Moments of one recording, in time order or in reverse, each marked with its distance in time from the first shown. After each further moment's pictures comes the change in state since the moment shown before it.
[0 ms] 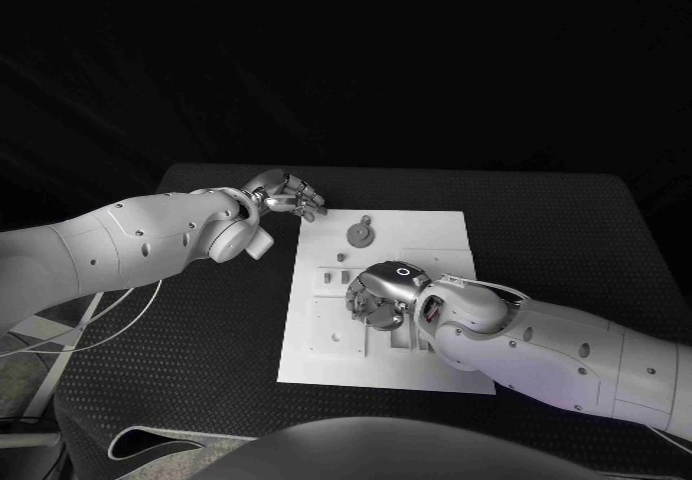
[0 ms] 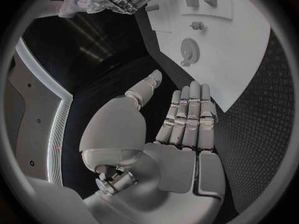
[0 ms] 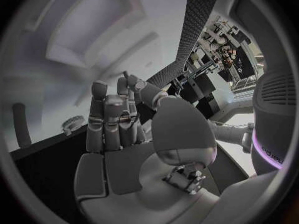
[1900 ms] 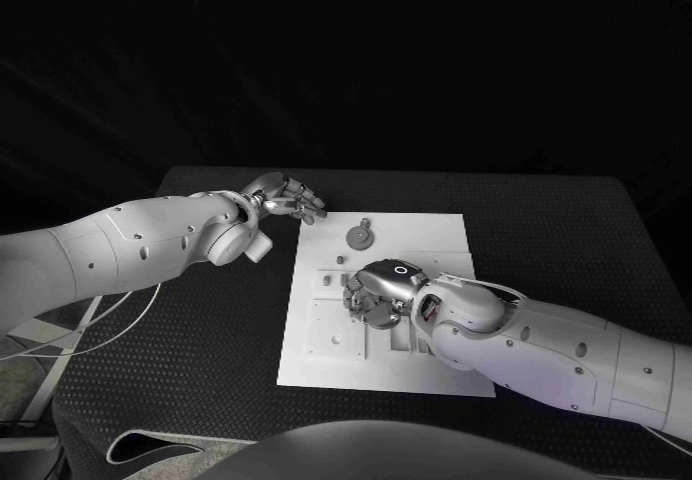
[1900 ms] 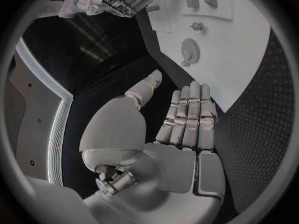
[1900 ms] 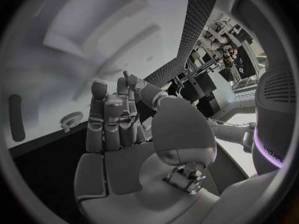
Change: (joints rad) left arm 0.000 -0.005 0.000 0.007 0.000 0.000 0.002; left_hand 0.000 0.000 0.000 0.000 0.000 0.004 -0.003 0.000 0.001 0.006 -0.001 0.000 0.002 0.000 0.000 0.004 -0.006 0.000 0.000 0.000 0.000 0.004; right arm 0.002 0.010 0.012 -0.003 -0.002 -0.006 -0.009; right_hand 0.000 0.001 0.002 0.002 0.001 0.002 -0.002 0.001 -0.008 0.000 0.000 0.004 -0.003 0.001 0.001 0.000 0.000 0.000 0.004 -0.004 0.000 0.000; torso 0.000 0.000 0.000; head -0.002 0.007
